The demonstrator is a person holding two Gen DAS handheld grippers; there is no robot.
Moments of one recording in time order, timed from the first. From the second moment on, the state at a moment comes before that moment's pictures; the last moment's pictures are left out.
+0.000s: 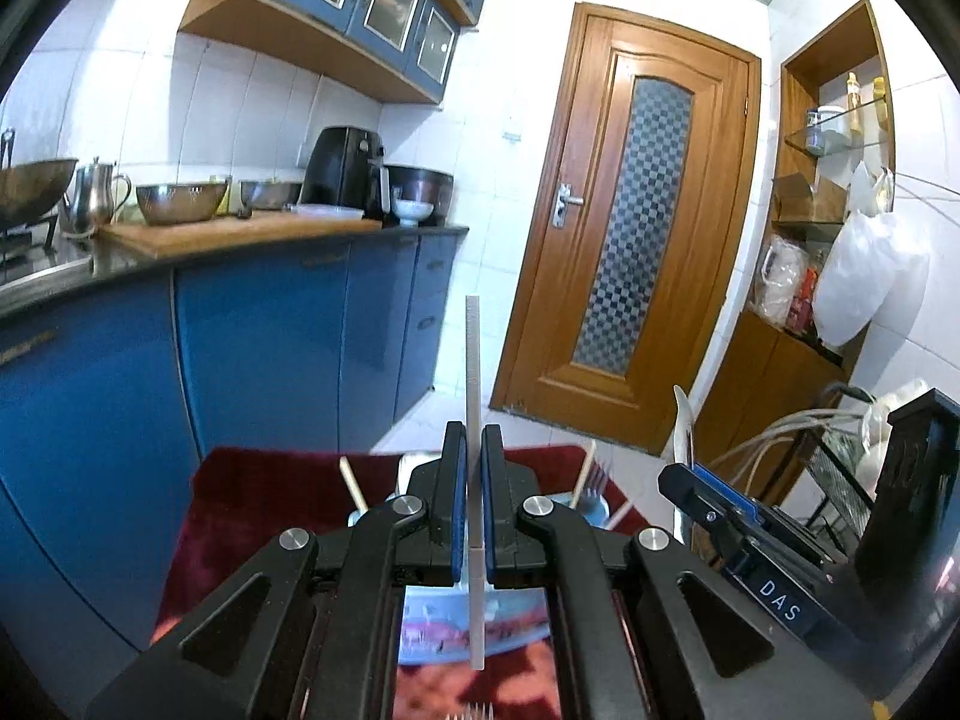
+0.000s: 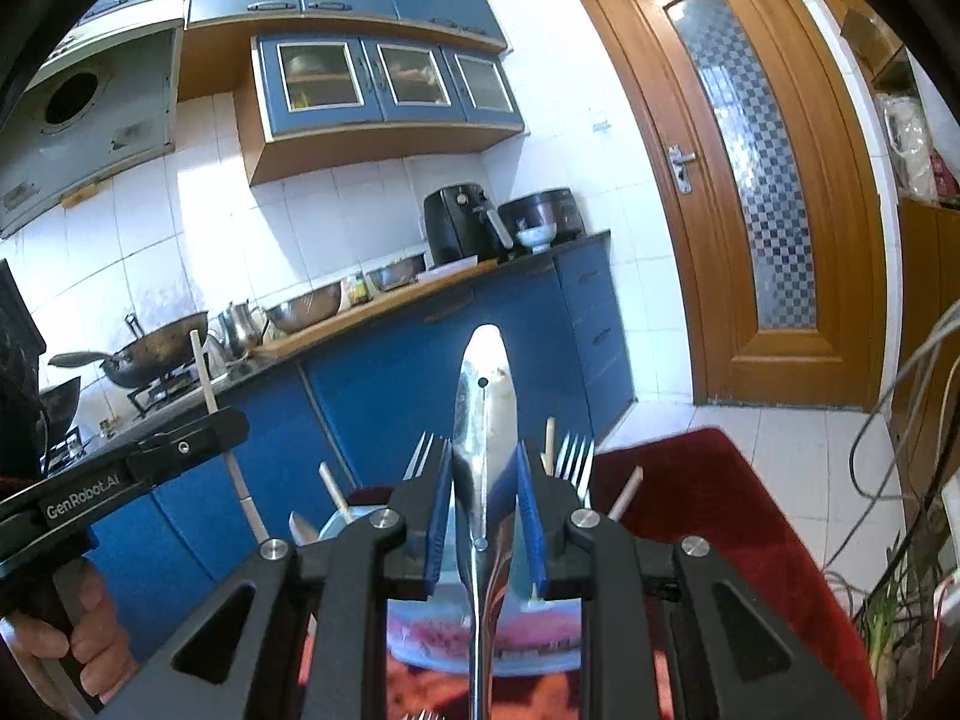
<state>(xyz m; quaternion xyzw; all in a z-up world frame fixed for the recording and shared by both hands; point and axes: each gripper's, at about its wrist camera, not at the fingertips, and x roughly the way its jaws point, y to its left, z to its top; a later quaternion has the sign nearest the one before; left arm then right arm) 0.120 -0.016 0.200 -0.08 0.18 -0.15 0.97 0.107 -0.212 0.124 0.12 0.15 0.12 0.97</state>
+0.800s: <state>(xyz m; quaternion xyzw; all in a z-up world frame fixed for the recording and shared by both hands) 0.213 -0.020 0.154 -0.08 0.19 -0.11 0.97 0.190 -0.195 0.097 0.05 0.05 0.08 0.99</state>
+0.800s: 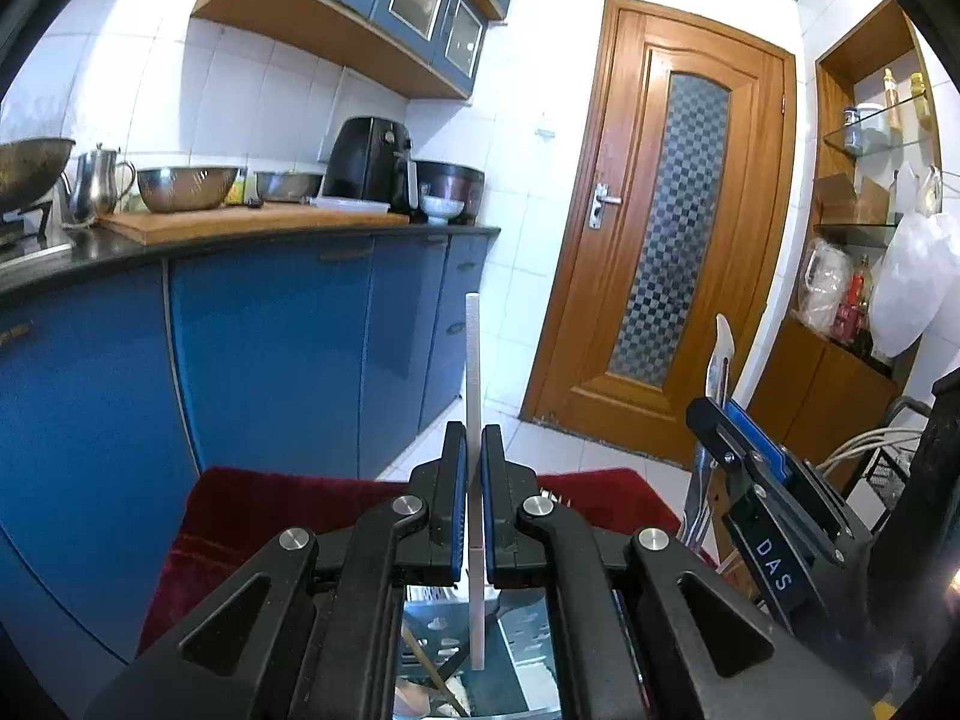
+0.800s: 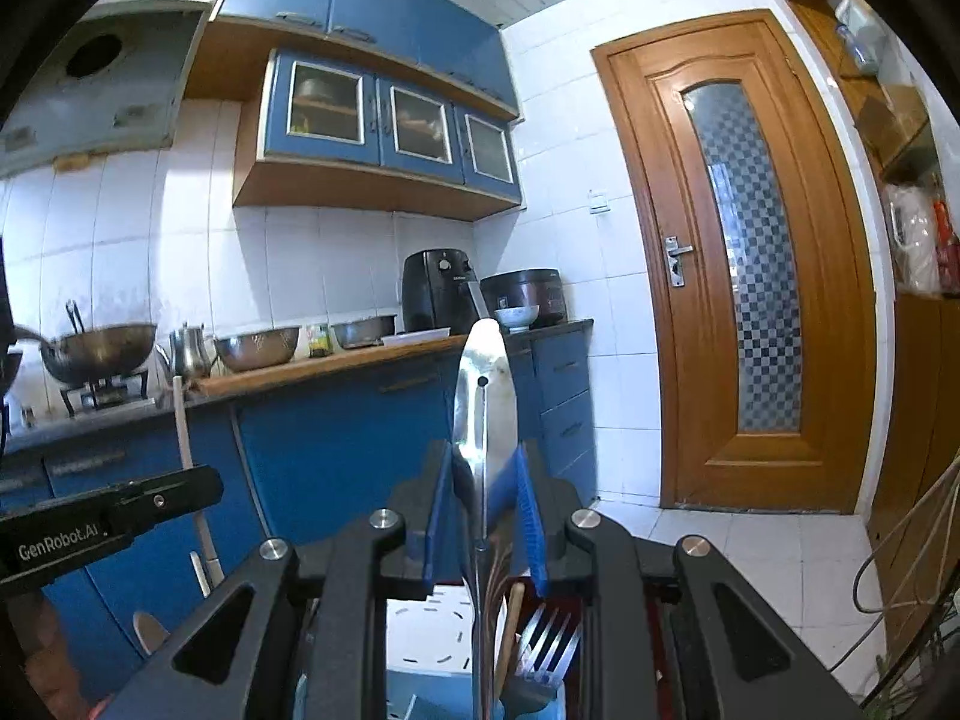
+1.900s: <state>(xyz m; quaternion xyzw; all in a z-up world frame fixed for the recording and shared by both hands) 0.151 -0.030 0.156 -0.04 0.21 -0.14 0.97 0.130 -0.202 0.112 0.08 0.12 0.13 0.98</state>
